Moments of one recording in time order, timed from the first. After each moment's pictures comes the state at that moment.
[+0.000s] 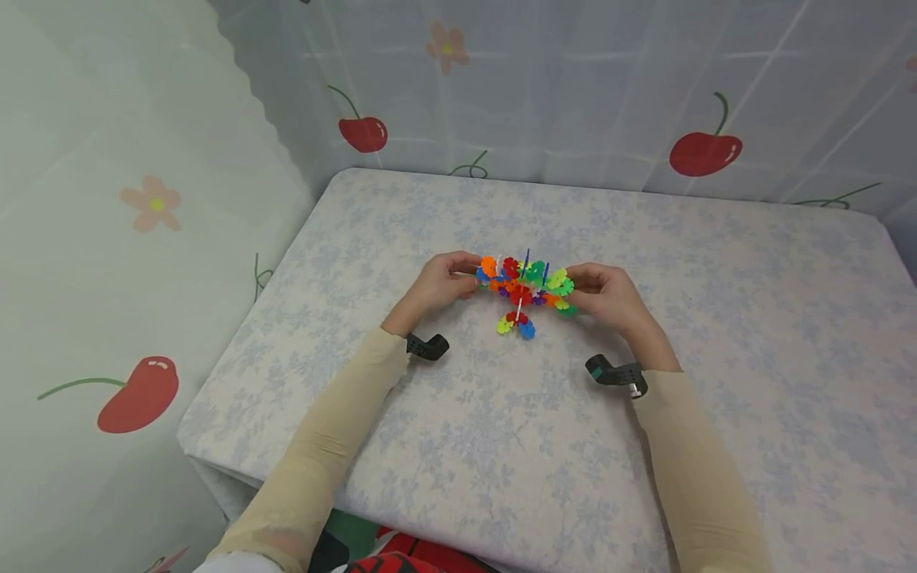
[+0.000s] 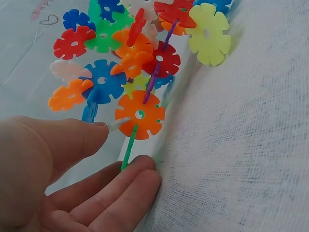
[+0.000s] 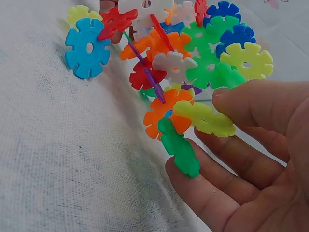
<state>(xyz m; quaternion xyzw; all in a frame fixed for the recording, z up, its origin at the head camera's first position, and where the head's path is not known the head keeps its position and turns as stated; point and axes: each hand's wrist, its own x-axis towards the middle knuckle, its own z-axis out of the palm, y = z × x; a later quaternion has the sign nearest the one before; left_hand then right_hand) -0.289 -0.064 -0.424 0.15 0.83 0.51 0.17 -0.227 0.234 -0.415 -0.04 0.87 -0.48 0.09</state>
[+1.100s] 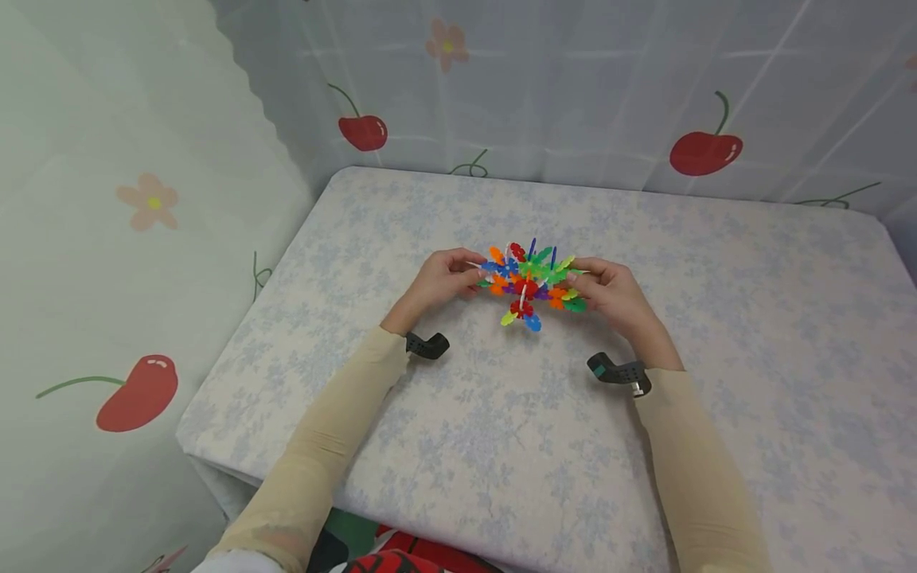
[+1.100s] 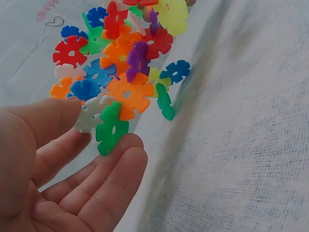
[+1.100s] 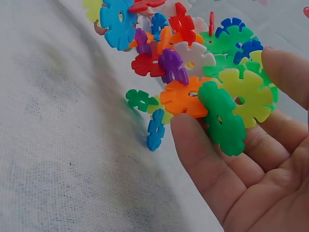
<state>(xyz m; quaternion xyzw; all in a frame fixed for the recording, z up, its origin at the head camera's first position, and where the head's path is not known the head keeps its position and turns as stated) -0.287 -0.057 -0.420 0.14 0.80 0.56 0.16 -0.225 0.244 -0.415 -0.07 0.80 -0.59 0.10</state>
